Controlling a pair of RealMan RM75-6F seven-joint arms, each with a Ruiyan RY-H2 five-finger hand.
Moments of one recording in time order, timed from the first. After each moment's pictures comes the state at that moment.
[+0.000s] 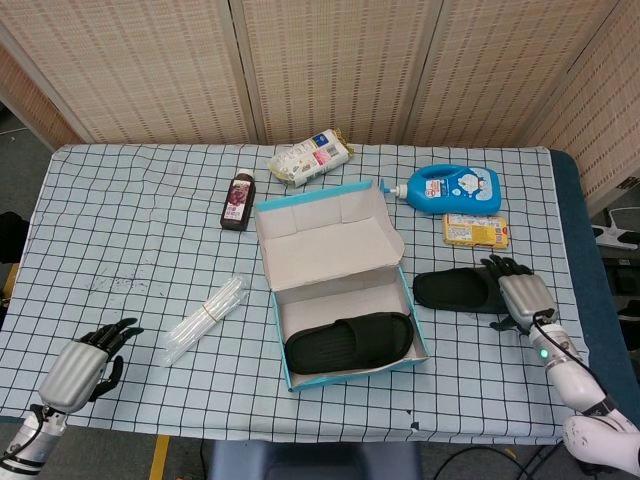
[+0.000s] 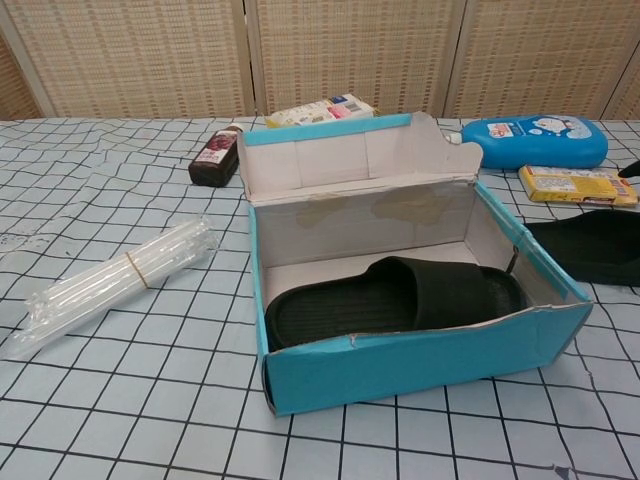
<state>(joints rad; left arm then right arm) -0.21 -1.24 0.08 -1.38 1.72 1.47 -0.08 0.53 -1.20 0.03 -1.47 -1.03 0.89 -0.21</state>
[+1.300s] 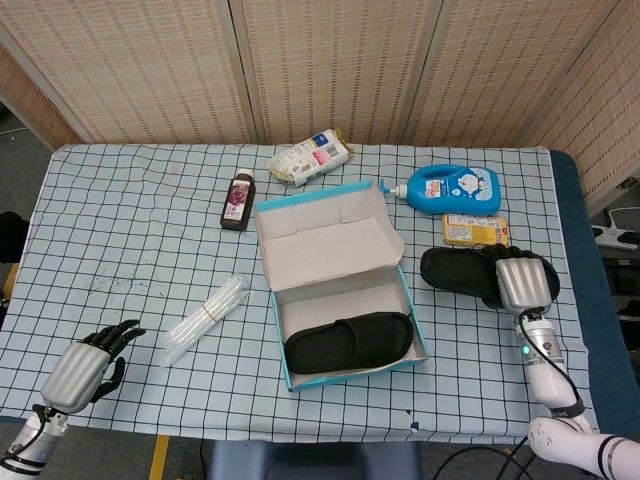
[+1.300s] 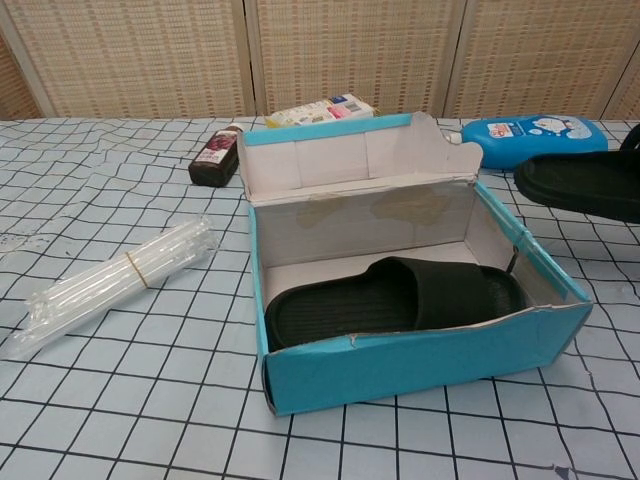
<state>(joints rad) -0.21 -1.25 0.09 -1.38 1.72 1.46 -0.08 0.47 -1.36 0.12 -1.44 -1.08 1.24 -0.44</state>
